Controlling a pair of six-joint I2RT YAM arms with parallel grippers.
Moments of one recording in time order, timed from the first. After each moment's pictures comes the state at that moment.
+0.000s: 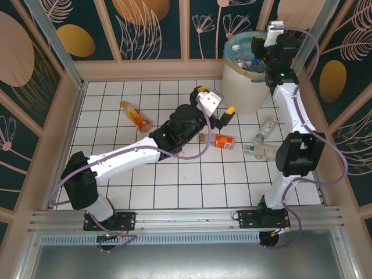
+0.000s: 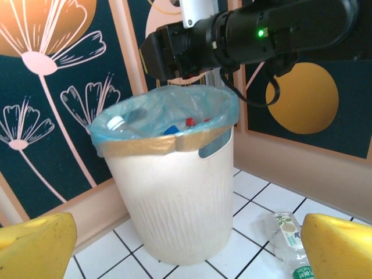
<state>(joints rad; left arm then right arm) -1.01 1.62 1.34 0.28 -0.30 0.11 0.05 1.82 1.82 -0.07 -0.08 -0.04</state>
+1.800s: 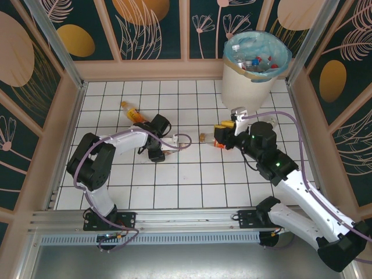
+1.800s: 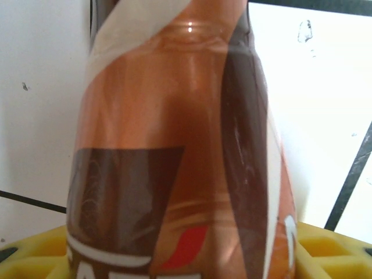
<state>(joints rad) -0.56 1.78 1.07 -0.62 -0.01 0.84 0.60 0.82 0.77 -0.21 -0.12 0.23</state>
